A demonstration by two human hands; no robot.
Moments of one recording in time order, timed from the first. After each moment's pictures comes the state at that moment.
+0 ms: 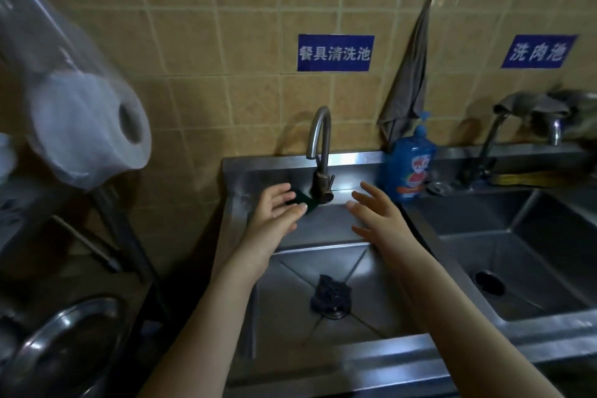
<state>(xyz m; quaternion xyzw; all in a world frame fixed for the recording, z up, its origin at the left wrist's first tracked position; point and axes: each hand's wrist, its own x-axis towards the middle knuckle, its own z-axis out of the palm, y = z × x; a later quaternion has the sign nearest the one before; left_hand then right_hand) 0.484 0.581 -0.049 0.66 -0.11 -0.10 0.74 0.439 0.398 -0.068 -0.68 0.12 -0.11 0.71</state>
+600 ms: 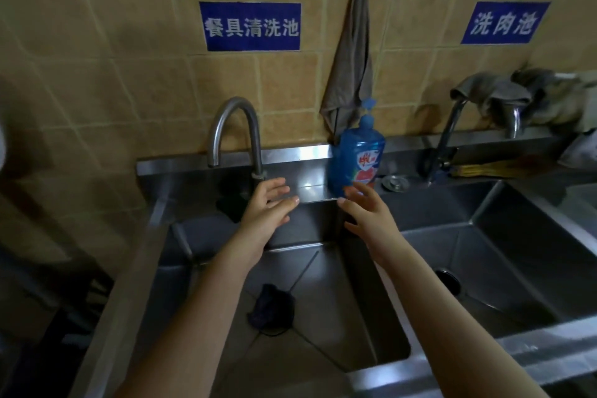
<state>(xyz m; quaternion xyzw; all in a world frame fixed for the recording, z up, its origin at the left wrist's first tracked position) 0.546 0.385 -0.086 0.67 -0.08 -0.15 0.72 0.488 0.211 -0.110 -0.64 0.19 -0.12 0.74</state>
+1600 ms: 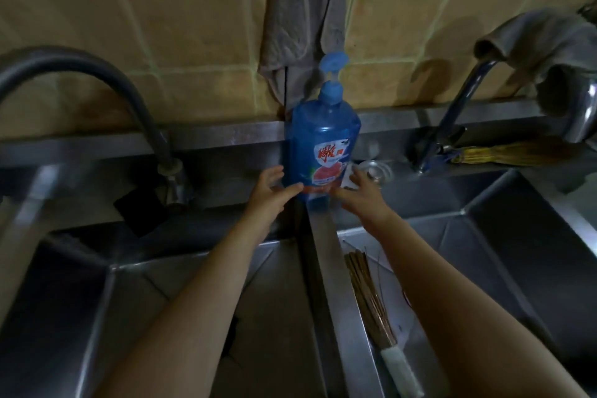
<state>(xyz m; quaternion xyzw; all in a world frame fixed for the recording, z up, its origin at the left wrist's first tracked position) 0.686 0.181 -0.209 0.71 0.04 -0.22 0.67 0.632 0.016 -0.220 -0.70 0.26 0.00 0.67</state>
